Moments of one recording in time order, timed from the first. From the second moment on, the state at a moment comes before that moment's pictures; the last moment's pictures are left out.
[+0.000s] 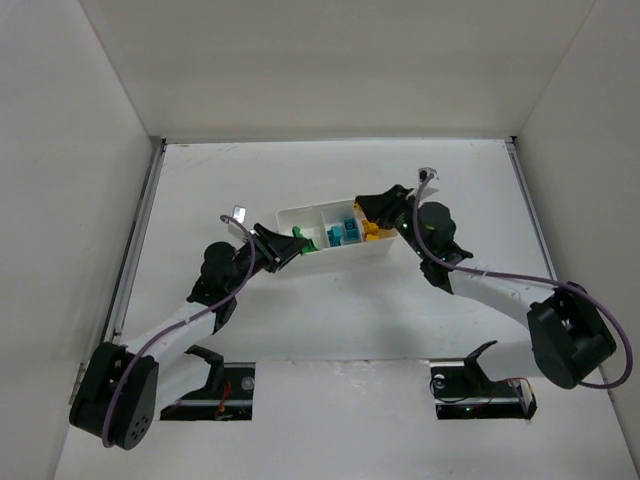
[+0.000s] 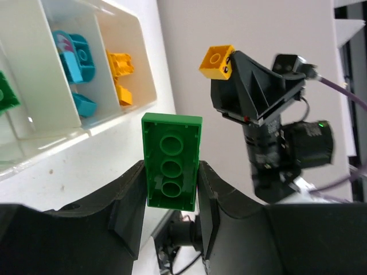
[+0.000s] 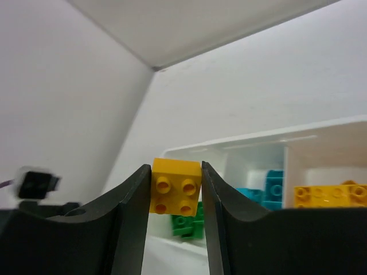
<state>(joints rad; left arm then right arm) -0.38 1.03 0.28 0.70 0.43 -1.23 0.54 1.34 0.67 0.69 -0.02 0.77</state>
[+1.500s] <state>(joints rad) -0.58 1.40 0.87 -0.13 -0.14 -0.66 0.64 1.40 0.74 0.43 0.44 0.52</state>
